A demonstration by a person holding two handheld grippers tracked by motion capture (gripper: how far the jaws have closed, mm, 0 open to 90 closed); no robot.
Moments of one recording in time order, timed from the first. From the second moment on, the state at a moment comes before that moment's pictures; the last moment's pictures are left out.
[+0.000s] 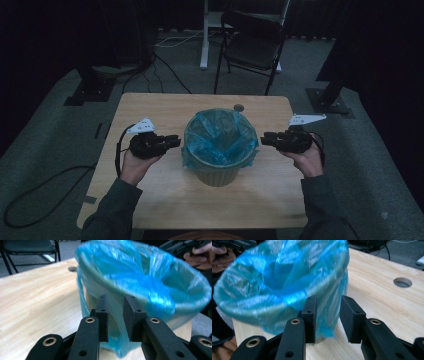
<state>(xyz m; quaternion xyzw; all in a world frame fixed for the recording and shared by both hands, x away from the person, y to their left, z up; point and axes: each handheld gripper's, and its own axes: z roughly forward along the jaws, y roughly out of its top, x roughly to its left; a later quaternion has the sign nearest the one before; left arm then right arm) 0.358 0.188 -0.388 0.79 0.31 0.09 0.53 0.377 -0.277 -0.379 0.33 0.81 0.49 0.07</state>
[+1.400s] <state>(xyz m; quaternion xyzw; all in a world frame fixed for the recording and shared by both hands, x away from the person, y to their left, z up) 0.395 0.171 -0.382 0.78 0.35 0.09 0.52 0.410 -0.252 -0.369 0.35 0.79 0.49 0.06</state>
